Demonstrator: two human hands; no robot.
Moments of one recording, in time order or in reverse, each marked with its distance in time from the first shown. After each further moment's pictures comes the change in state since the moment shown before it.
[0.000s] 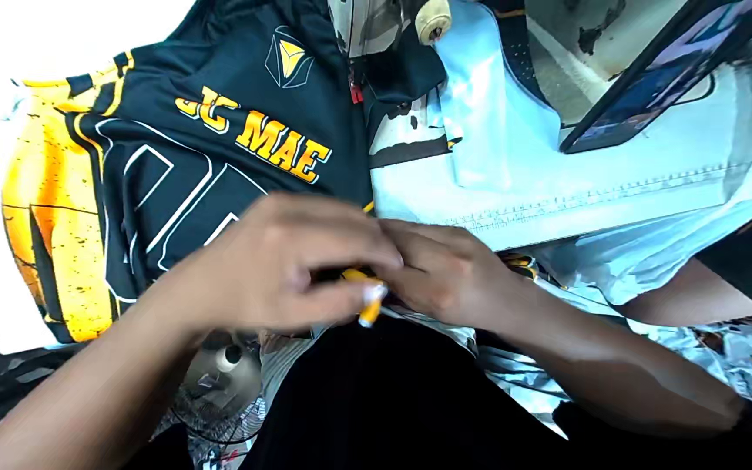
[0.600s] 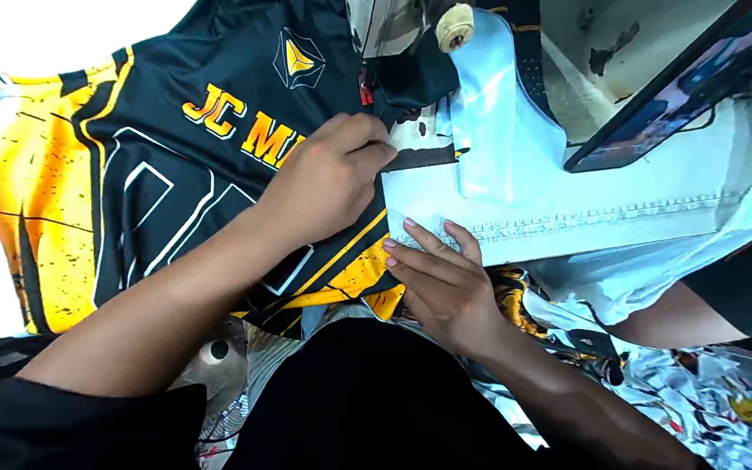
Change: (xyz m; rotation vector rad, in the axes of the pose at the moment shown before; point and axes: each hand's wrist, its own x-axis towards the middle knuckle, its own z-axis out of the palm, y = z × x) left_hand 0.030 -0.074 0.037 0.493 0.166 -0.117; right_hand -0.046 -0.012 0.024 -0.050 0.097 0.331
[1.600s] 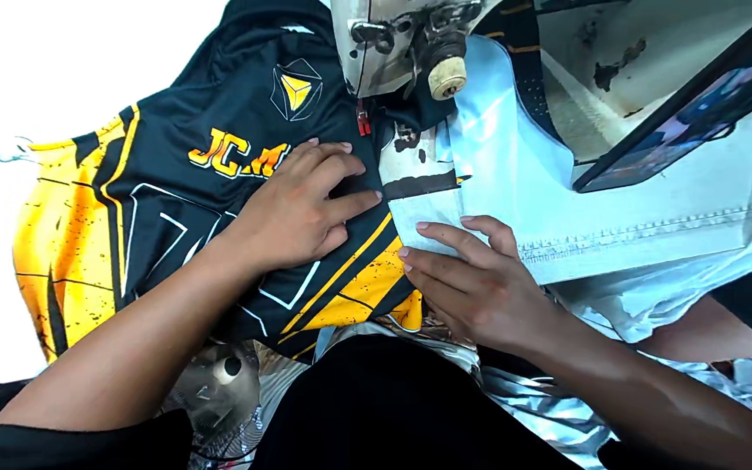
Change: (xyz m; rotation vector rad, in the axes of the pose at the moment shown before) left_hand -0.015 -0.042 -0.007 0.020 -0.163 0.161; right_hand 0.032 0.034 -0.033 -0.226 -0.213 -0.226
